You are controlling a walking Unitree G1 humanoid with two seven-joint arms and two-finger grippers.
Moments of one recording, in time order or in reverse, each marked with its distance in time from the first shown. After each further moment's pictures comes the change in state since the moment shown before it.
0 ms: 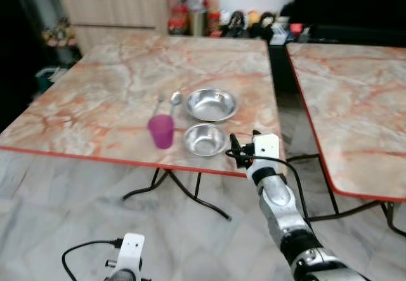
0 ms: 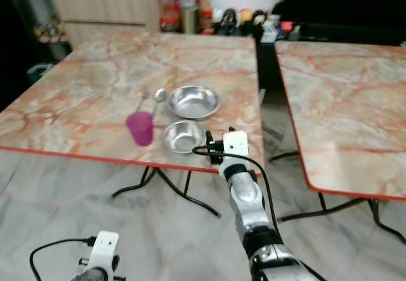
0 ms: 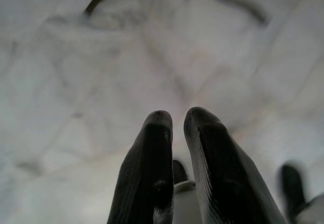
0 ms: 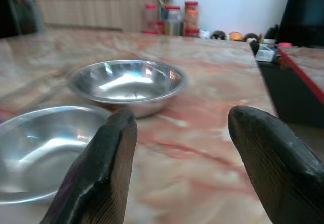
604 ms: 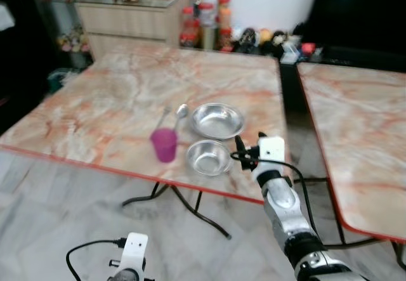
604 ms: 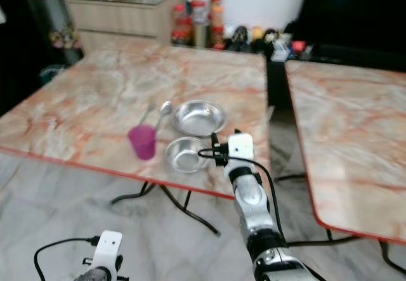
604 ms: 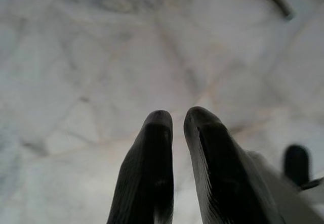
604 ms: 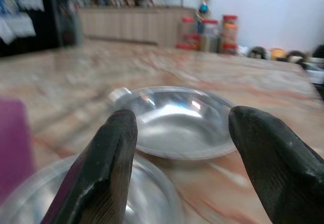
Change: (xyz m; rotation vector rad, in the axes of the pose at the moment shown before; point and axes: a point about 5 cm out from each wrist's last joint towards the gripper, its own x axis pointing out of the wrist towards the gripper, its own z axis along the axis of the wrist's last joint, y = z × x) left arm -0.006 0.021 -0.023 0.003 0.080 0.052; right arm 0.006 0.038 0.012 0.028 -0.054 0.104
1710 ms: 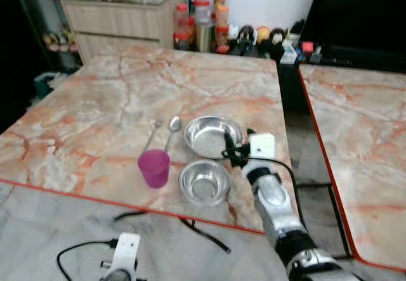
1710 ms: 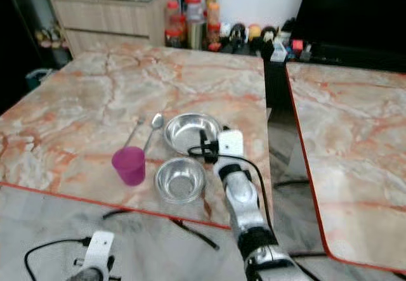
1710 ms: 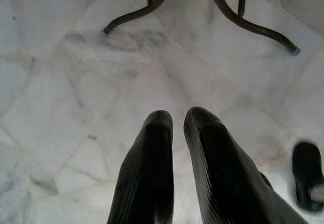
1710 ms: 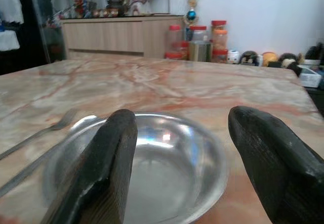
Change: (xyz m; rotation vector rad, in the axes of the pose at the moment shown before) left arm 0.001 0.007 0.007 -0.003 -0.022 0.020; right arm 0.001 0.001 0.003 0.026 -0.014 0.003
